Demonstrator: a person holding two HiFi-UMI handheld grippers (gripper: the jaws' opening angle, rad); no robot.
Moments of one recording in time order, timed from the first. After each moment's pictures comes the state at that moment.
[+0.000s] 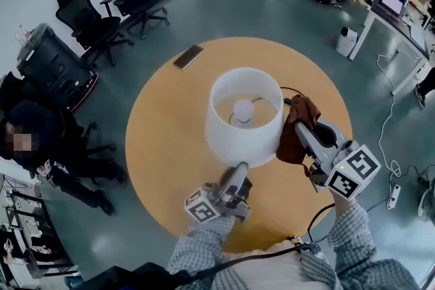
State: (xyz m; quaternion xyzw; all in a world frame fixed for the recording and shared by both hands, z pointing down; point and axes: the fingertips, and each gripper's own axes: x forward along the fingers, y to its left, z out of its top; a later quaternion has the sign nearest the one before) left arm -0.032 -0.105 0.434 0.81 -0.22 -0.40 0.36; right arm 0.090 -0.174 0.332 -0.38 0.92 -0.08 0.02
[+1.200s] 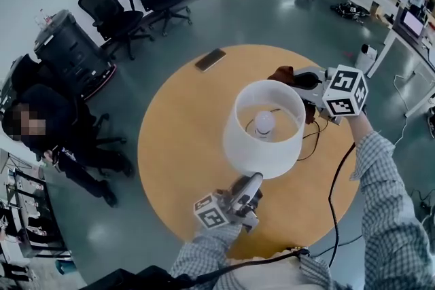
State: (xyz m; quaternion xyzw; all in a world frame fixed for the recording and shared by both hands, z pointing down) left arm -0.029 -0.105 0.435 0.81 -0.24 -0.39 0.36; right arm 0.000 -0.303 0.355 -0.09 0.98 0.01 -0.19
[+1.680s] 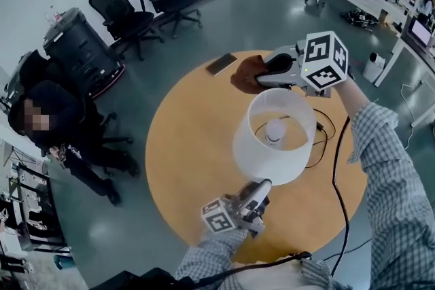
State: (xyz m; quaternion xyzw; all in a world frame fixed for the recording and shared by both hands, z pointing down) left arm -0.022 -0.104 0.433 0.81 -0.24 -0.39 0.36; right arm -0.093 -0.295 0.309 0.08 0.96 0.06 -0.24
